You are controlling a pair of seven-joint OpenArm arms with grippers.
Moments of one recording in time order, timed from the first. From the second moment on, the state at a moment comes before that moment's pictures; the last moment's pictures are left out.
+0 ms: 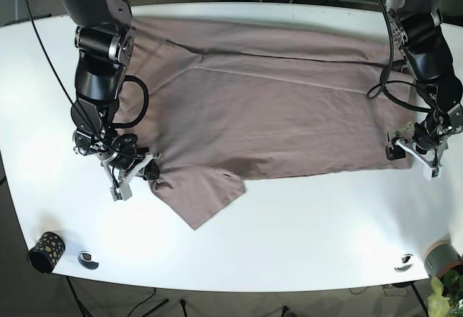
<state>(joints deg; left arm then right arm) -23.0 -20.5 -25.6 47.3 -8.0 -28.9 36.0 30.6 11.4 19.4 38.9 4.3 39.5 -26.1</state>
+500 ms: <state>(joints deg) -25.6 -21.0 -25.8 36.6 -8.8 -29.0 22.7 30.6 11.3 19.4 38.9 4.3 39.5 -26.1</state>
